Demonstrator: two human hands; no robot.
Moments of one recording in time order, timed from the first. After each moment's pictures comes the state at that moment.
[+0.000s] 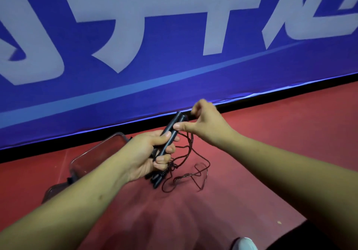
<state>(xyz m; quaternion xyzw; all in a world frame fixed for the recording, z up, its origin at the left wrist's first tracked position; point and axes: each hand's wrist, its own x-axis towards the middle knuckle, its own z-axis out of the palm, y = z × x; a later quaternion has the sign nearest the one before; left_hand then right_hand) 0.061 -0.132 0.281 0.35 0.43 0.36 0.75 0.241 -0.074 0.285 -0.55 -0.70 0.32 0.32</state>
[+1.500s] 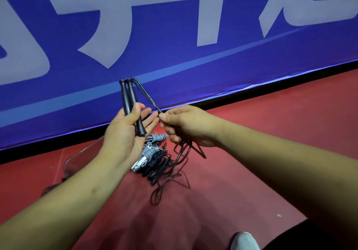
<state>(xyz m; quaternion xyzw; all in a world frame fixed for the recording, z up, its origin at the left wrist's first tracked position) 0.076 -0.108 0.284 0.25 0.43 0.65 0.57 0.226 -0.072 0.286 -0.39 -0.59 0.66 0.24</state>
